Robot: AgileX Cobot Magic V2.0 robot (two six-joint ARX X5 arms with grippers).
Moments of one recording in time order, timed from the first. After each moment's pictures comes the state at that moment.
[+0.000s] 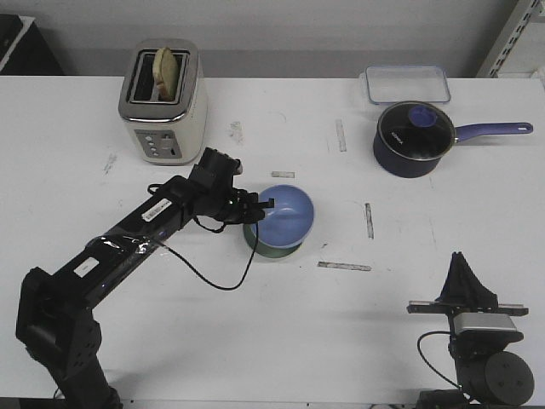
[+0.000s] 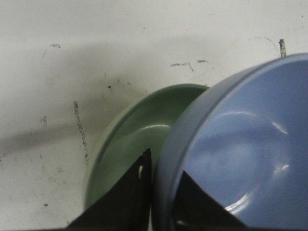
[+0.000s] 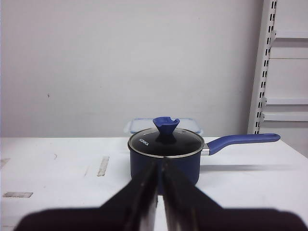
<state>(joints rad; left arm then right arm) -0.50 1.81 1.51 -0.54 0.35 -0.48 0.04 0.11 0.35 -0.12 0.05 0.01</state>
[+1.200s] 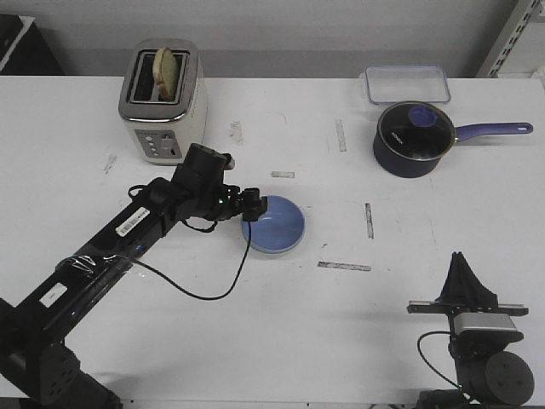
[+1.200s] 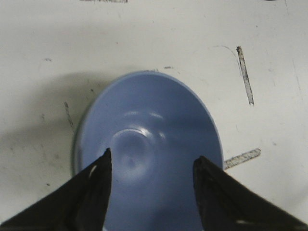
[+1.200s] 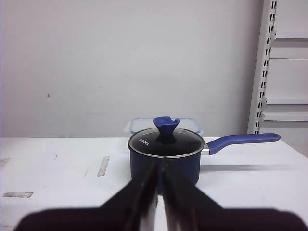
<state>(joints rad) -0.51 1.67 1.51 -0.58 0.31 -0.44 0.04 0.11 0.35 -0.12 0.05 0.01</state>
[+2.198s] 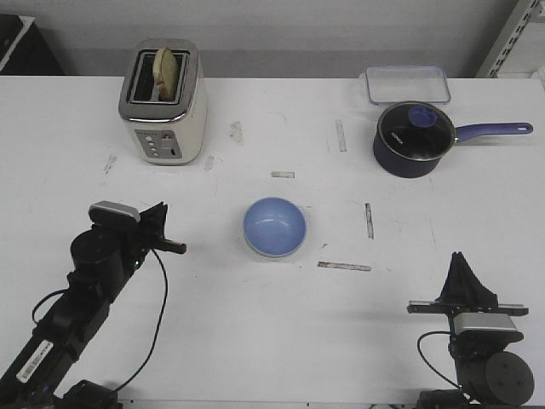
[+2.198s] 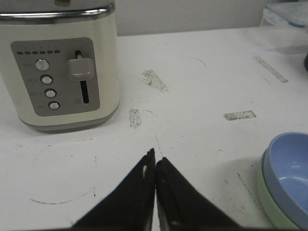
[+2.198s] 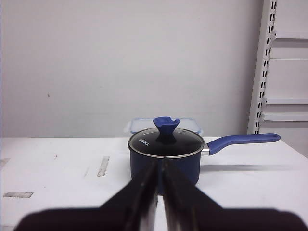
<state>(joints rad) -0.30 0.89 0.71 0.04 -0.03 -0.08 0.04 0.11 0.35 -0.12 0.05 0.01</state>
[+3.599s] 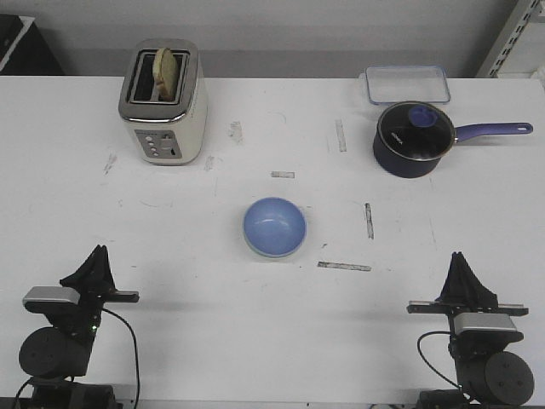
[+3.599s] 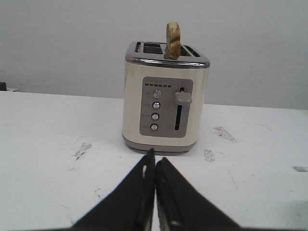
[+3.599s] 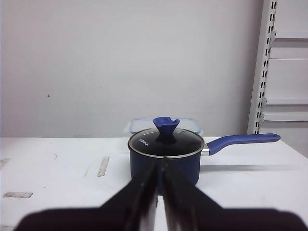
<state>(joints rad) -0.04 0.20 0.30 0.06 -0.03 -0.08 0.04 0.11 0.35 -0.12 0.05 0.01</state>
